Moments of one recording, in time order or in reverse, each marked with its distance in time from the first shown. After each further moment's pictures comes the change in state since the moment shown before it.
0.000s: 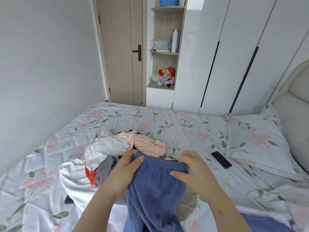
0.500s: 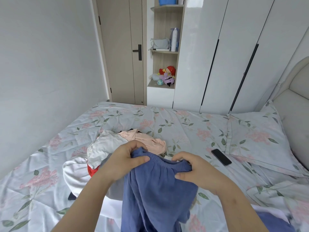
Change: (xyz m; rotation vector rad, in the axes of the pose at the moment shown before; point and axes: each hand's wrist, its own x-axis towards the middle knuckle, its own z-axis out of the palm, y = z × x) left_hand -0.004 0.040 0.003 0.523 -0.105 0.212; right_hand -0.009 -0.004 -0.033 0.397 -0.349 0.091
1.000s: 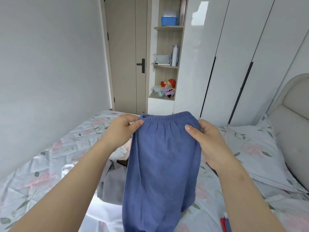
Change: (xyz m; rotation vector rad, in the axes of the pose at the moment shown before) left_hand 0.018 0.098 0.006 0.258 0.248 0.130; right_hand -0.025 -0.058 -0.067 0.545 0.448 -0.130
